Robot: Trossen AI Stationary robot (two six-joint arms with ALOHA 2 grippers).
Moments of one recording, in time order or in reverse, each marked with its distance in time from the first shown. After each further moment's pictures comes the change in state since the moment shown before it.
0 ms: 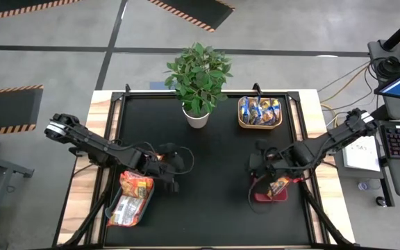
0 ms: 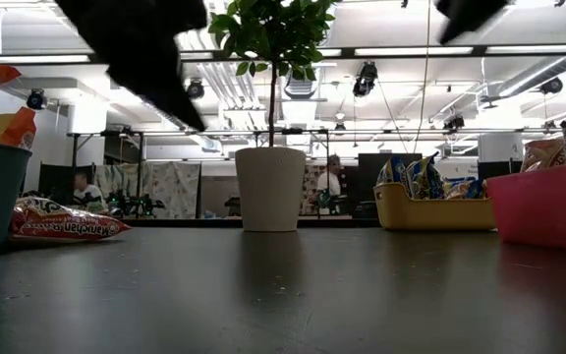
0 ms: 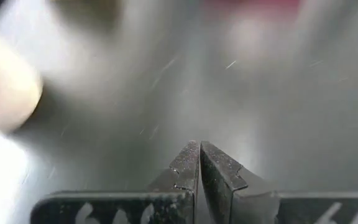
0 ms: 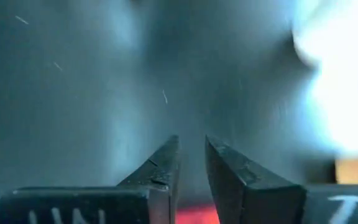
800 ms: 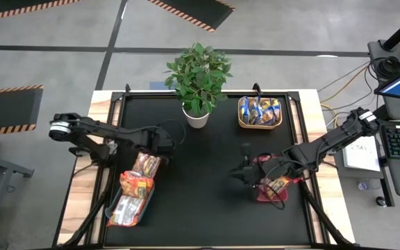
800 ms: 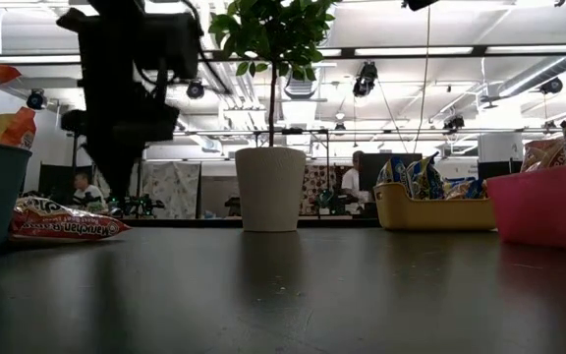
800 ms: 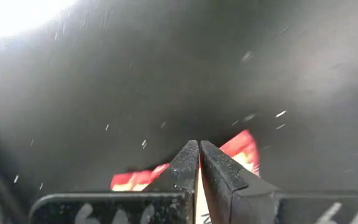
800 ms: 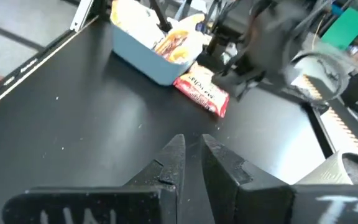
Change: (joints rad) left arm 0.331 0.038 -0.002 -0.600 0.107 -0.578; right arm -0.009 -0.061 -0.282 0.819 0.010 -0.636
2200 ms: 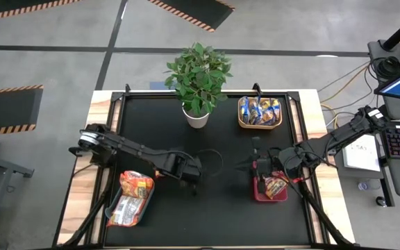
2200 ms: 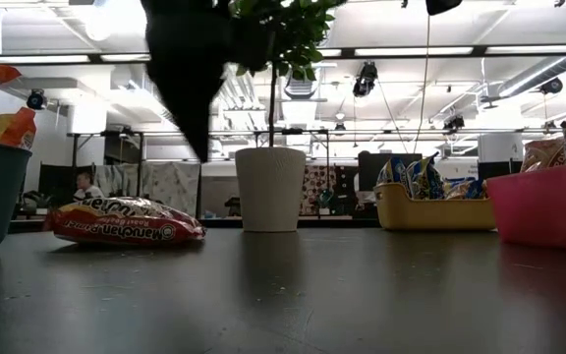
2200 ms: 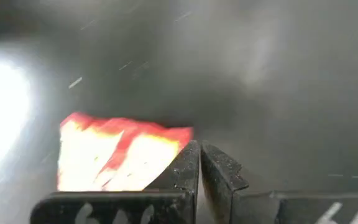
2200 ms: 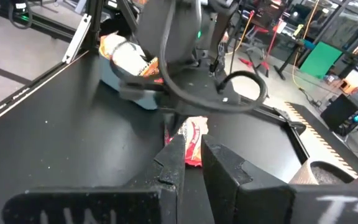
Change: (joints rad) left arm -0.260 0.376 0.548 -0.023 0.099 0.384; right arm -0.017 -0.187 -0.189 0.188 -0.001 -0.061
